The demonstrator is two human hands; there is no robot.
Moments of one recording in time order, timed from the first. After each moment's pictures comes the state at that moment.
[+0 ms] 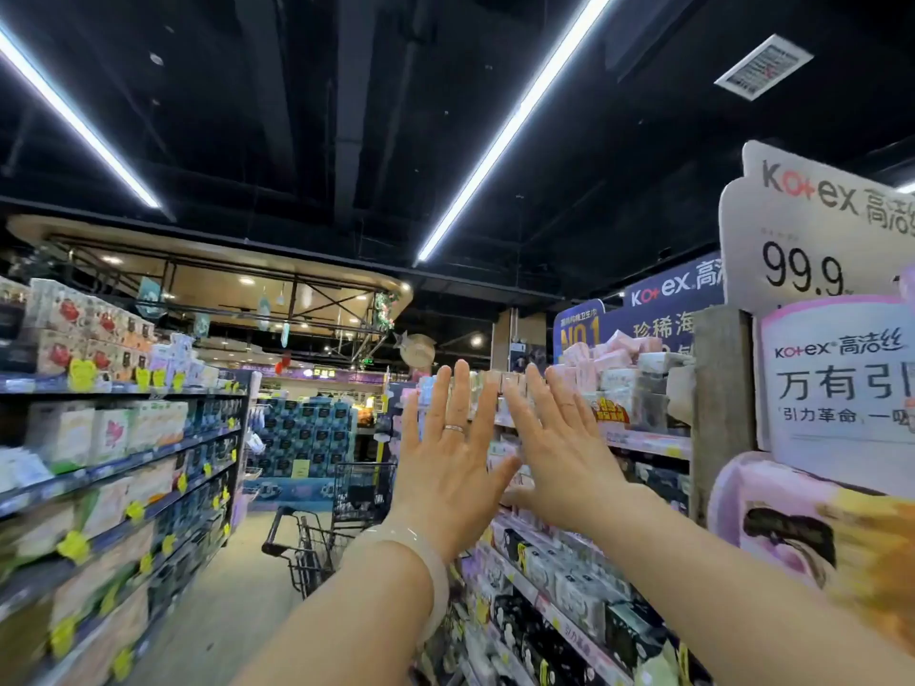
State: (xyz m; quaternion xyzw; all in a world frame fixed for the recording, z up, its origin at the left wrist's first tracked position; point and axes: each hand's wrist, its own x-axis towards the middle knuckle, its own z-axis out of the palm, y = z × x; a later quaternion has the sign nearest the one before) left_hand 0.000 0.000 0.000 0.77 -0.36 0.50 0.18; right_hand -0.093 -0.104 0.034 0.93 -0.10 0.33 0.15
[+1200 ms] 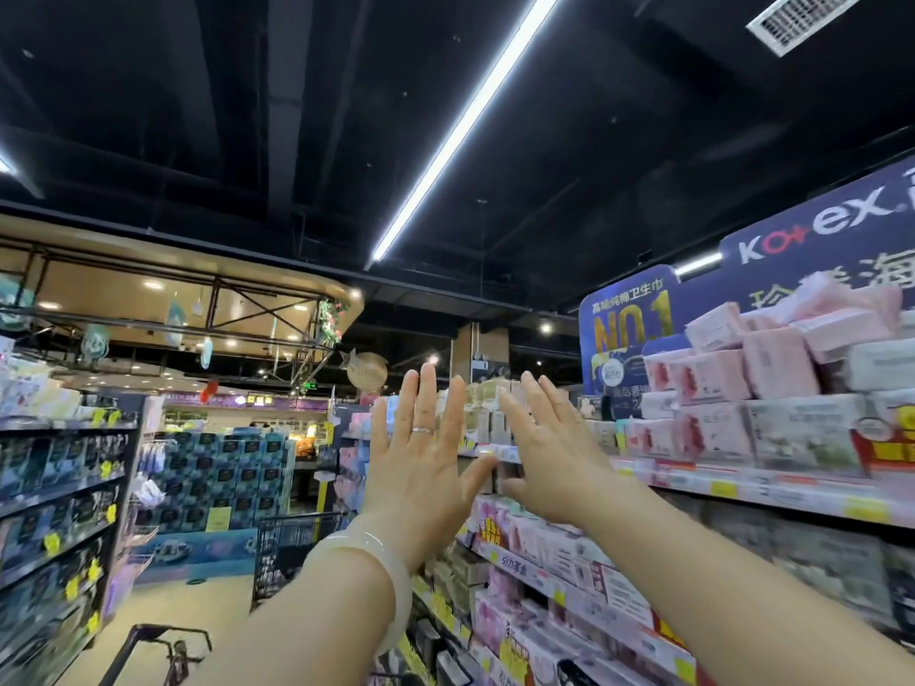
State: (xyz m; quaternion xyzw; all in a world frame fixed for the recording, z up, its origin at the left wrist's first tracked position) left_hand 0.573 -0.242 0.031 0.80 -0.39 0.42 0.16; right_hand 0.483 -0.360 0.061 0.91 -0.16 0.34 0.15
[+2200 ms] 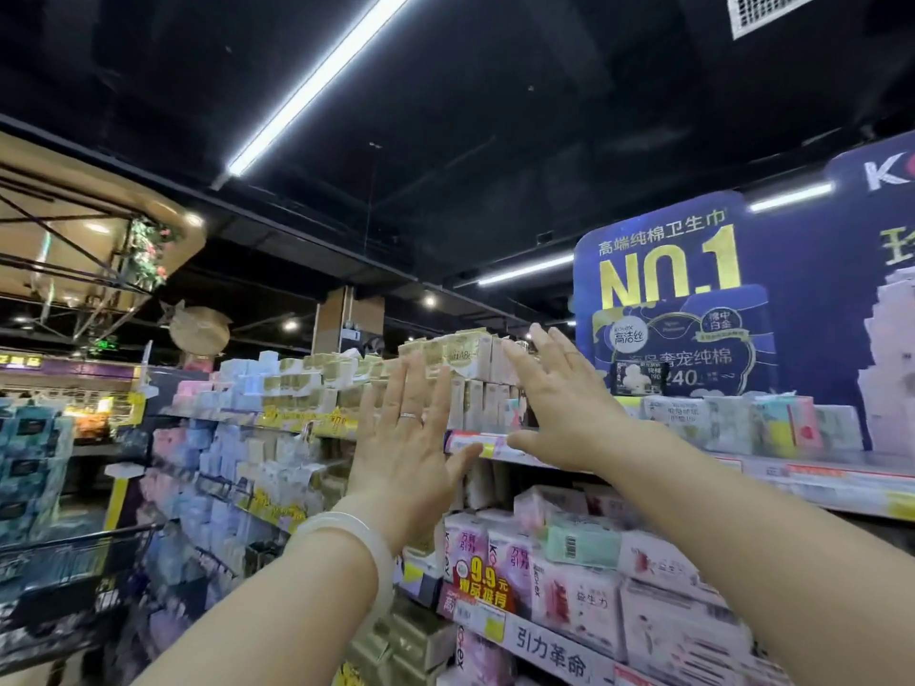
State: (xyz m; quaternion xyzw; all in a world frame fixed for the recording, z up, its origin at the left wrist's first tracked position) left_hand 1.026 -0.506 0.029 0.75 -0.51 0.37 0.20; right_hand 0.875 -0.570 0.086 0.86 -0.32 0.32 0.22
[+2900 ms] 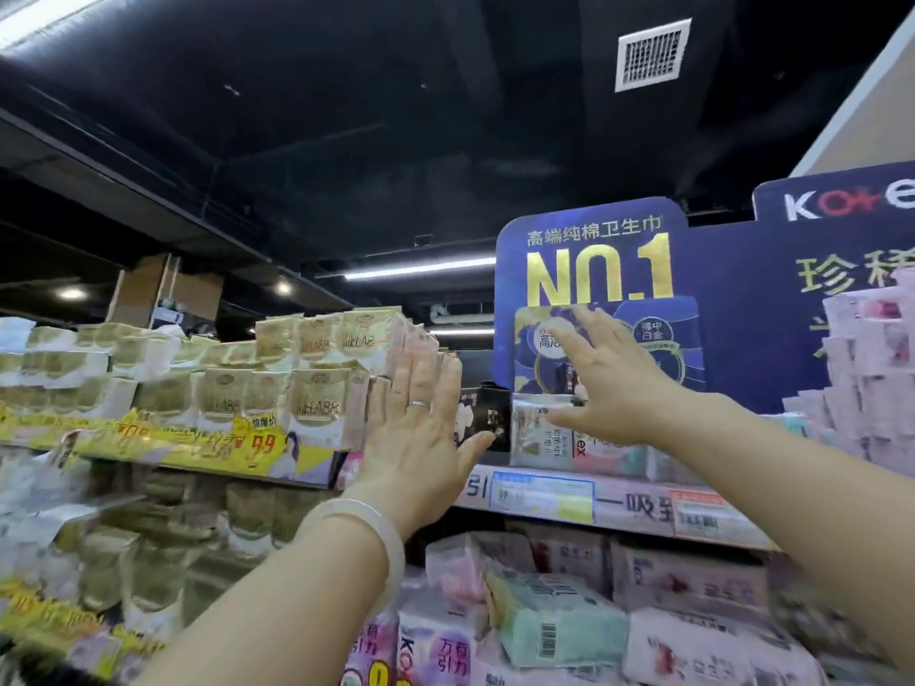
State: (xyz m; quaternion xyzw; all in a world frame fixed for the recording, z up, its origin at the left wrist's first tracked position) left_hand 1.089 -0.732 0.056 0.62 -0.65 0.31 0.32; right_hand 0.898 -0.728 0.125 0.76 -0.51 0.25 0.31
